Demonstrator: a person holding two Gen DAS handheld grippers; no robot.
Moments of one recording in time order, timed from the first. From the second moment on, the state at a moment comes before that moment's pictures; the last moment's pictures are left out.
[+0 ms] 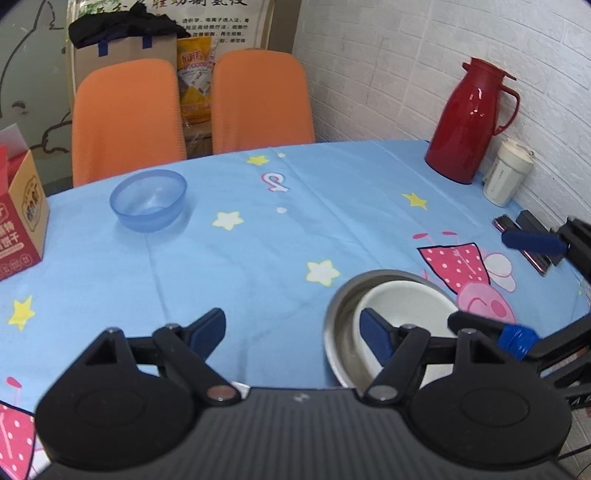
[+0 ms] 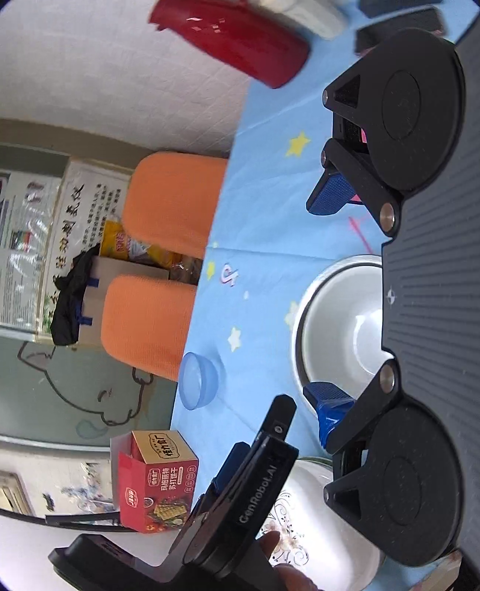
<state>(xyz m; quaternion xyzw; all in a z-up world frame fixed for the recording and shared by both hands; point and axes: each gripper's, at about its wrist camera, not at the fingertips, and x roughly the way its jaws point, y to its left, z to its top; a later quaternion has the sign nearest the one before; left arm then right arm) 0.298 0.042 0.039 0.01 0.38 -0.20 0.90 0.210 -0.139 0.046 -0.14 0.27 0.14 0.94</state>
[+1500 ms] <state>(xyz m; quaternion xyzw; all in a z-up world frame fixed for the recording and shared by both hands) 0.540 0.136 -0.025 -0.10 0.42 -0.09 0.90 0.458 0.014 -0.034 -0.14 0.40 0.32 0.85</state>
